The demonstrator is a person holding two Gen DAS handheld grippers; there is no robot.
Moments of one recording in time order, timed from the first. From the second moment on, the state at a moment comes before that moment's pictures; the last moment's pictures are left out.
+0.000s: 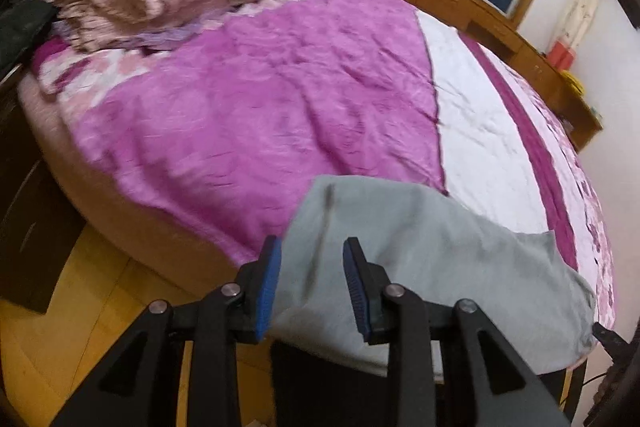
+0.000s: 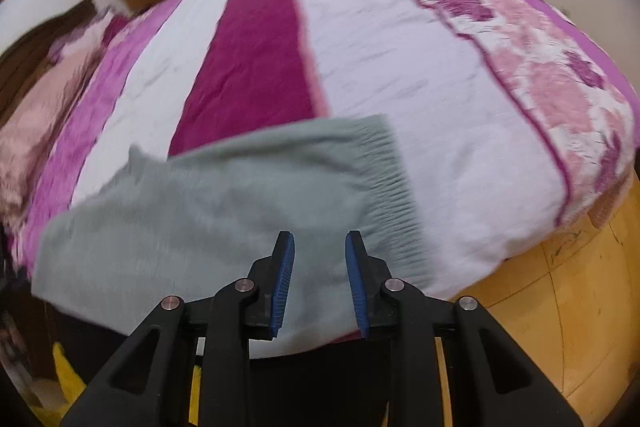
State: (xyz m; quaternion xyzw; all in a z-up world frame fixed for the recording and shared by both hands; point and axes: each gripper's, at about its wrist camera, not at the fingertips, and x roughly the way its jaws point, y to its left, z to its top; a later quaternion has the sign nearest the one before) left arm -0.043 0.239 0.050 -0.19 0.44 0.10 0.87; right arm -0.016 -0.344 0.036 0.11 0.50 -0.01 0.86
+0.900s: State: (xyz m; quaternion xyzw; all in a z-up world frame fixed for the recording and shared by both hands) left arm -0.011 0.212 0.052 -0.01 0.47 0.13 0.87; right arm -0.010 -0.324 -0.005 0.08 0.52 0.01 0.85
